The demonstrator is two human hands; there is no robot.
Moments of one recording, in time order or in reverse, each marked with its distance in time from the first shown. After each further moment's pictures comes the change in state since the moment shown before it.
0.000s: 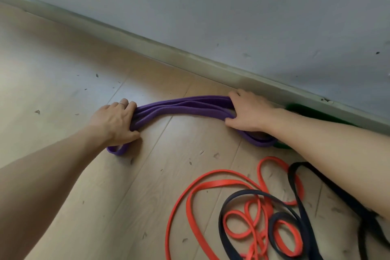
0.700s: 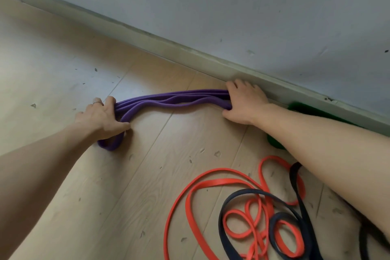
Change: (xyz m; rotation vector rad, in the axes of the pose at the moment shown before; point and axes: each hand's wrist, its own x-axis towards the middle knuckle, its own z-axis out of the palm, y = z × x) left_hand -0.004 -0.020 0.012 -0.285 -0.111 -0.387; right_hand 0.020 -0.011 0.005 -0.070 0.118 0.068
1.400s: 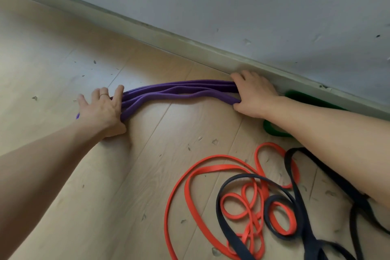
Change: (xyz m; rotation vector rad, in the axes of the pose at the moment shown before) left_hand -0.033 0.020 -0.007 0.210 0.002 0.054; right_hand -0.025 0.022 -0.001 0.048 0.025 -0.006
